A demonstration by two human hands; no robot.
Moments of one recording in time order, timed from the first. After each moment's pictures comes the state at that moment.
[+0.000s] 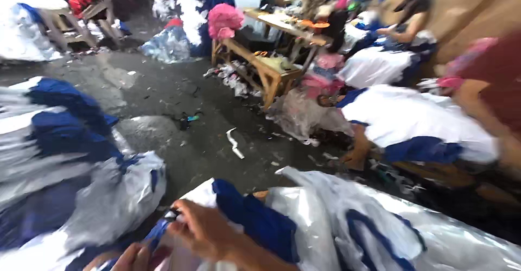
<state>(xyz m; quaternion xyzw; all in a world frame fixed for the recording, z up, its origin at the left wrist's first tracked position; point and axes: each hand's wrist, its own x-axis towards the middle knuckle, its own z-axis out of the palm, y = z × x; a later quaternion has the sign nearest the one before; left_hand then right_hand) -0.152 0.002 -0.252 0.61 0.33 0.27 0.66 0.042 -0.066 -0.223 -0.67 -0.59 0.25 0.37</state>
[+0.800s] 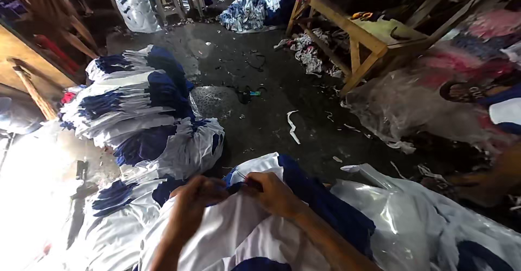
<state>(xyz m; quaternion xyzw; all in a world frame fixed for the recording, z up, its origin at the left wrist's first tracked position) -0.175 0.034 -0.228 0.69 0.35 0.31 0.56 0.046 -0.050 -0.232 -0.65 -0.56 0.41 0.29</state>
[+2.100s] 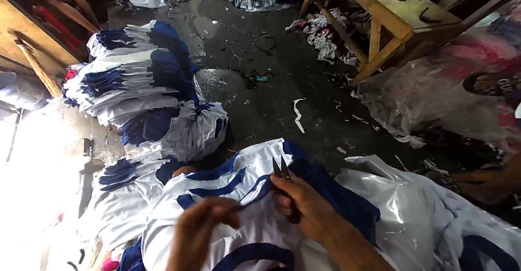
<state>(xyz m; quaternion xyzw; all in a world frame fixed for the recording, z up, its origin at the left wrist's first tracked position) -0.195 -0.039 -0.229 0.63 0.28 0.39 0.61 0.035 -0.103 -0.204 -0.54 -0.06 0.66 0.52</state>
